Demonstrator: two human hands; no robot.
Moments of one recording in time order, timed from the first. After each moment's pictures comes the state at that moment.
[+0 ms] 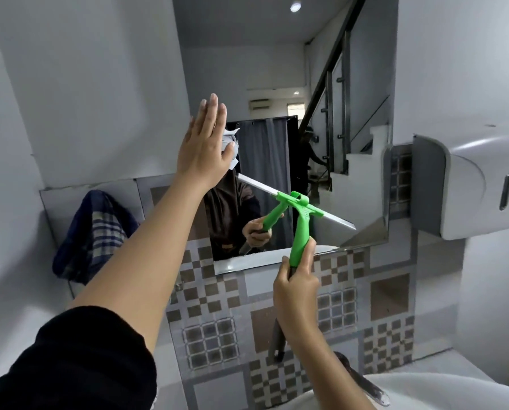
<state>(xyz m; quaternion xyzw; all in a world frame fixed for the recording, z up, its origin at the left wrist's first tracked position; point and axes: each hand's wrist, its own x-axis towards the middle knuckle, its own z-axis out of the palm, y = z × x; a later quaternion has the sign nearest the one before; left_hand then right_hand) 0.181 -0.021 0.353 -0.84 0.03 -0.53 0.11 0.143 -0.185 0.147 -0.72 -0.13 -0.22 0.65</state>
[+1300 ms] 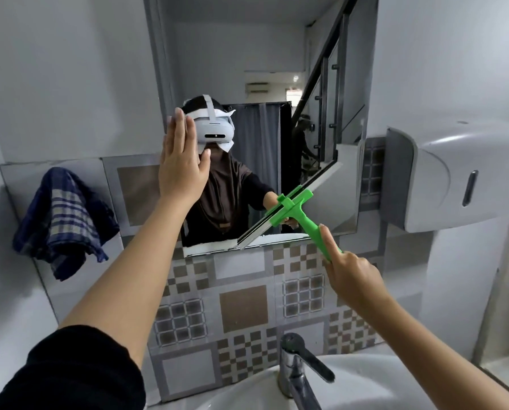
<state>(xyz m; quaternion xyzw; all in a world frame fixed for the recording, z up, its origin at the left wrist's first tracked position) 0.191 -0.040 0.295 -0.83 -0.05 -0.56 0.01 0.204 -0.348 0.142 -0.93 -0.22 -0.27 0.14</state>
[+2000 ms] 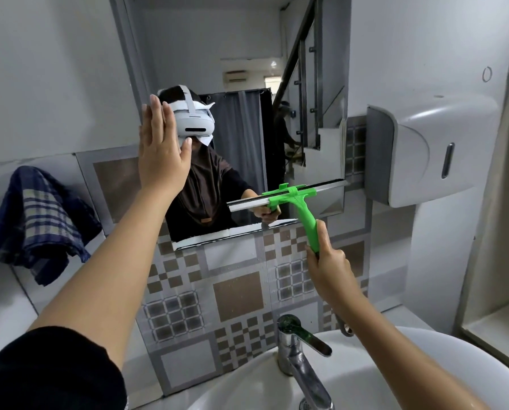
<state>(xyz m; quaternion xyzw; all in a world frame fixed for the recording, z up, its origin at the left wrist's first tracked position) 0.187 -0.042 0.296 -0.83 -0.05 -0.55 0.03 0.183 -0.321 0.118 -0.89 -0.15 -0.18 0.40</state>
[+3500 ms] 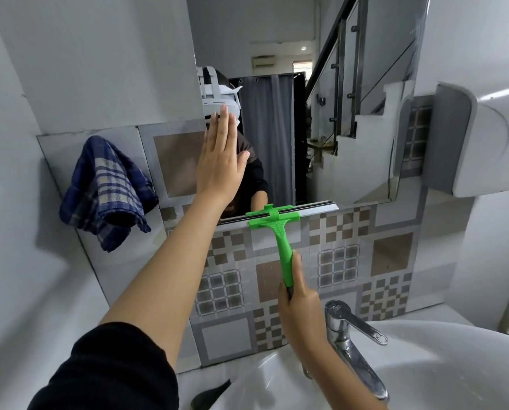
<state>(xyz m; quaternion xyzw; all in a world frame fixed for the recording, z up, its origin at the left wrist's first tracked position) 0.174 -0.029 0.249 -0.86 0.00 -0.51 0.04 0.112 -0.196 0.045 -0.85 -0.16 -0.15 0.47</state>
